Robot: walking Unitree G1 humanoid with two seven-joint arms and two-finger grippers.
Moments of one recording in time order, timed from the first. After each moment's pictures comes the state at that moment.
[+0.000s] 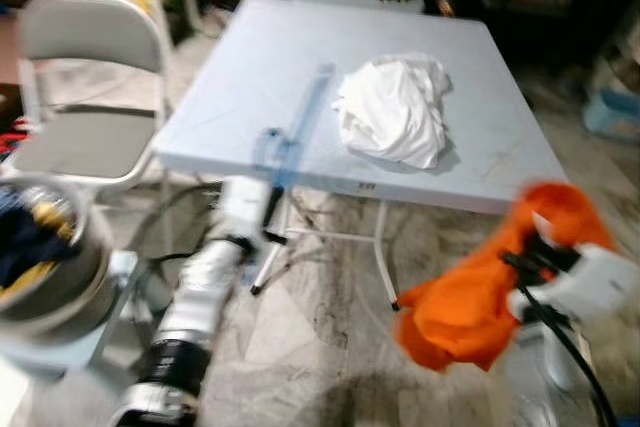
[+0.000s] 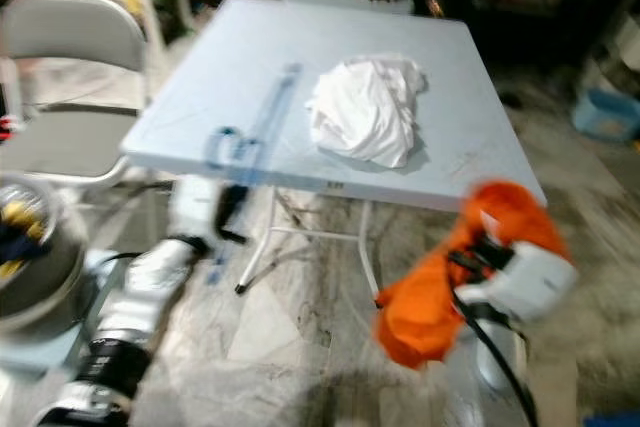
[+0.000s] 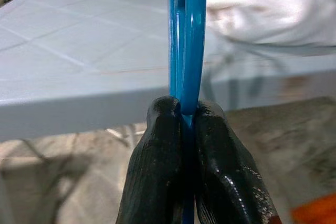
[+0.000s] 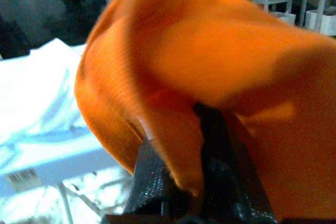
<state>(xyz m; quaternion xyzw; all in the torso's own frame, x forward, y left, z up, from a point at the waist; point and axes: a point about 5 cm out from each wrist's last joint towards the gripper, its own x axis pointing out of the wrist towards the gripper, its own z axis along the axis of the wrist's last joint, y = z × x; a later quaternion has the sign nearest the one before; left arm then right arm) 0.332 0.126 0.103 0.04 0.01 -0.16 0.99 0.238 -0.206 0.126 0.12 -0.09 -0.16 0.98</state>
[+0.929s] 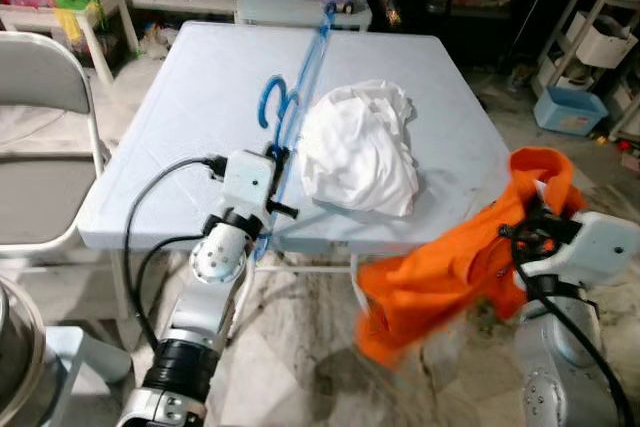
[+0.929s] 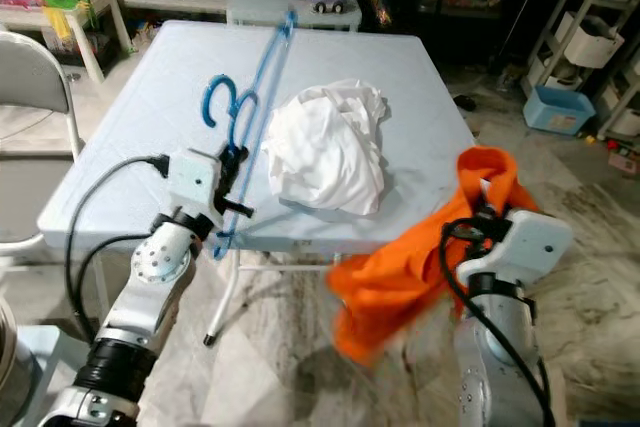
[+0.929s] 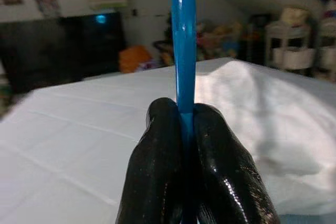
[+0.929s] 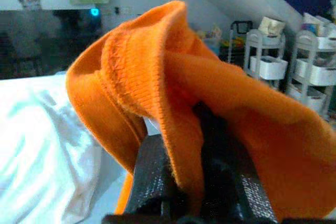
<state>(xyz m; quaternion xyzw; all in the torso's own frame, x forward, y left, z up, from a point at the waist) 0.327 0.111 0.151 0.10 -0.12 -0.13 0.98 0.250 -0.208 0.149 0.06 -0.12 -0.11 0.99</state>
